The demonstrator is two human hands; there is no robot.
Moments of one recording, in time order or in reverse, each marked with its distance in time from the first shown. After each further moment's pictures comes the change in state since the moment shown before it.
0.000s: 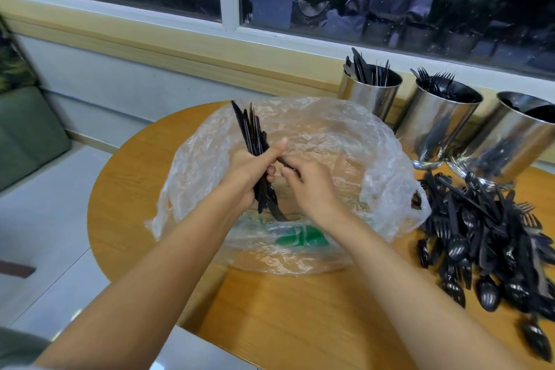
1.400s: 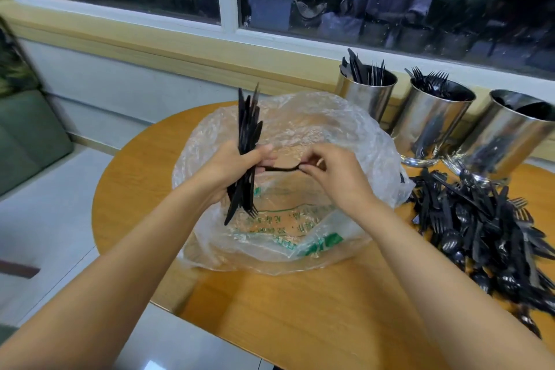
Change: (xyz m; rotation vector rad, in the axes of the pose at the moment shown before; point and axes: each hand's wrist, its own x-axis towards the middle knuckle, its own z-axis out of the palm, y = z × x) left_hand -0.009 0.016 -0.032 0.363 -0.202 0.133; right_hand -0.002 0.011 -0.044 -0.172 0.033 -0.007
